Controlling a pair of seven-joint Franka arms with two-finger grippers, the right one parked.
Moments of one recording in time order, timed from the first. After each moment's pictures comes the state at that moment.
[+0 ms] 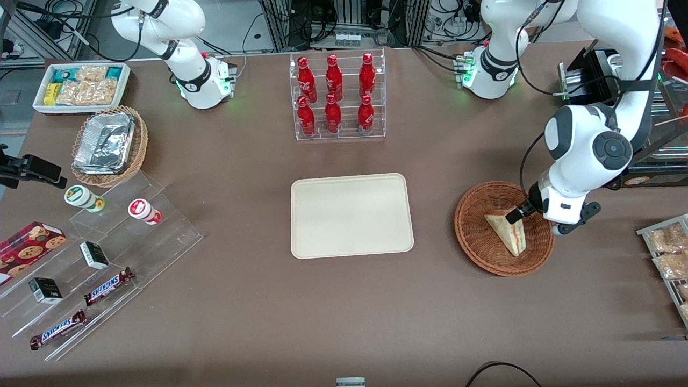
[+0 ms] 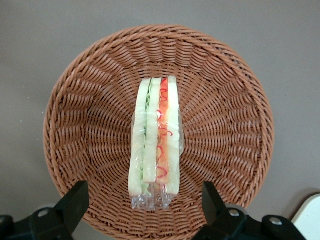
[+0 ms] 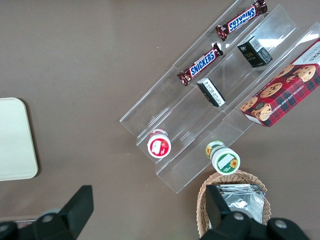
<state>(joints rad) -0.04 0.18 -0.05 -2.17 -0.03 2.34 -0.60</state>
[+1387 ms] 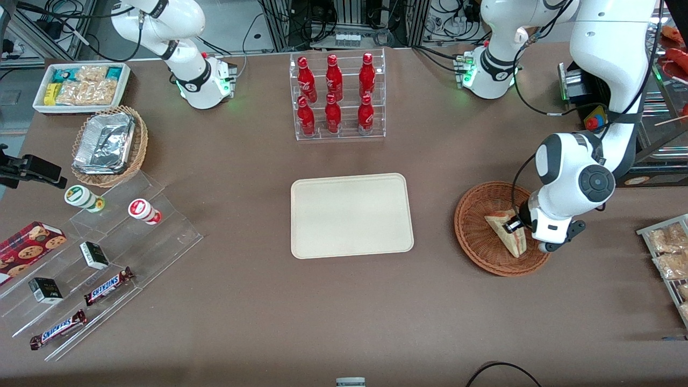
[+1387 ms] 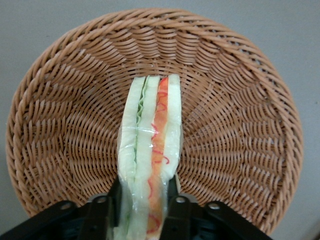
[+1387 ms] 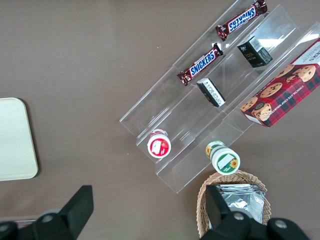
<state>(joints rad) -0.04 0.33 -0.05 -2.05 -0.04 2.30 -0.61</state>
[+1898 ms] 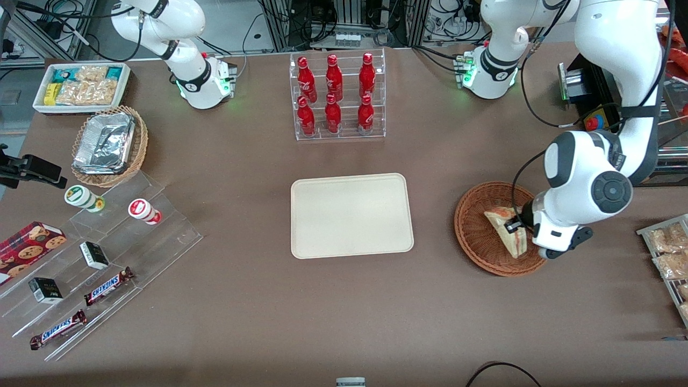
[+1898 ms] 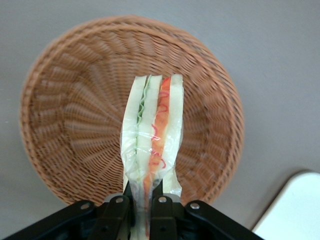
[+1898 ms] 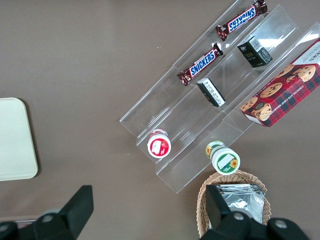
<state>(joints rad) -0.10 0.33 -0.05 -1.87 -0.04 2.06 -0.55</state>
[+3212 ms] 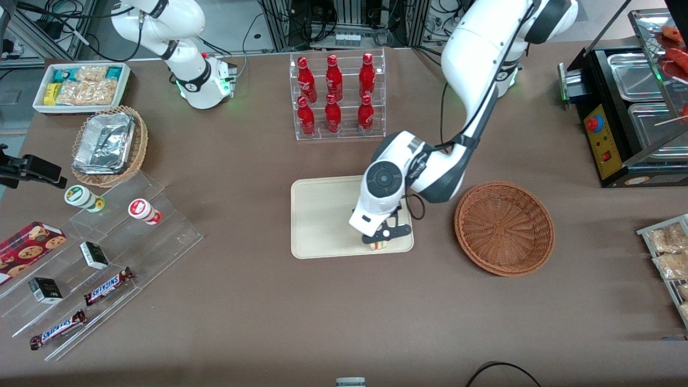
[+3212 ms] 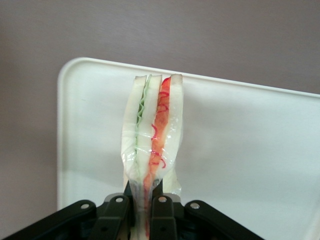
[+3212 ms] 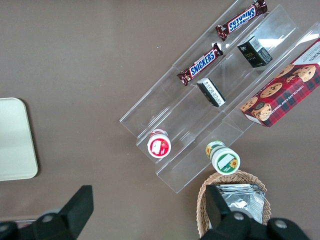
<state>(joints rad) -0.64 0.72 -0.06 -1.39 -0.04 2.03 -0.88</state>
